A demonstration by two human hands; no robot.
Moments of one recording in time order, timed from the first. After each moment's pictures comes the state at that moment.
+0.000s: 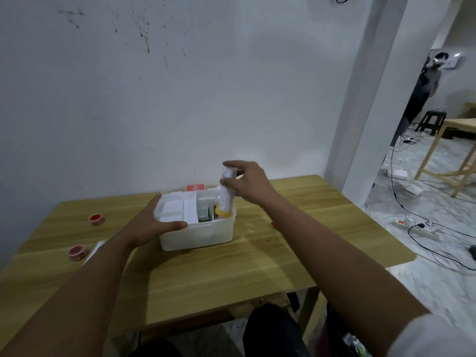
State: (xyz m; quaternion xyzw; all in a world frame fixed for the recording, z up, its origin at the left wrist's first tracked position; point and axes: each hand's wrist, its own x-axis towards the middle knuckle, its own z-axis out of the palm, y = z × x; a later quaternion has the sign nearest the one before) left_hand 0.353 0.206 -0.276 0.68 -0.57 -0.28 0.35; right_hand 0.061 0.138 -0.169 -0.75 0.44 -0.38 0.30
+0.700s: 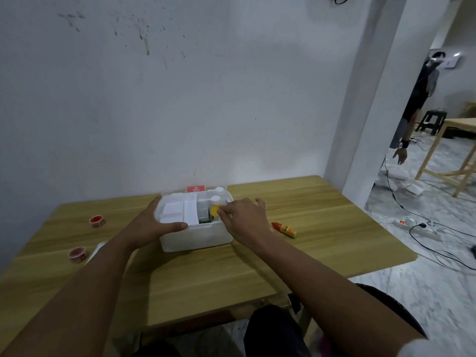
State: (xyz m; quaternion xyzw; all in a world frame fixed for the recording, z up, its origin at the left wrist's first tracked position) left_hand 0.351 0.207 -0.275 0.69 -0.57 -0.29 0.35; right_hand 0.066 0.164 -0.250 -0.85 0.48 -0.21 -0.03
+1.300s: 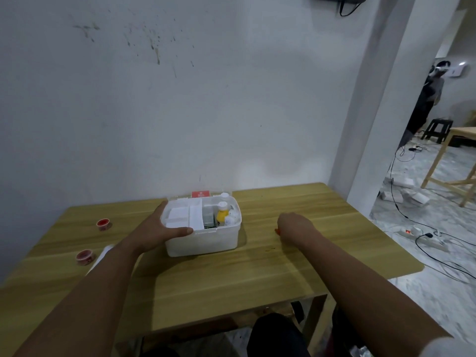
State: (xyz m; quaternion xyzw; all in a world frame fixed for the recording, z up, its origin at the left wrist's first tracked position) left_hand 0.354 0.207 -0.277 0.69 -0.57 -0.29 0.35; right_hand -0.023 0.106 -0.259 -0.77 0.64 0.05 0.03
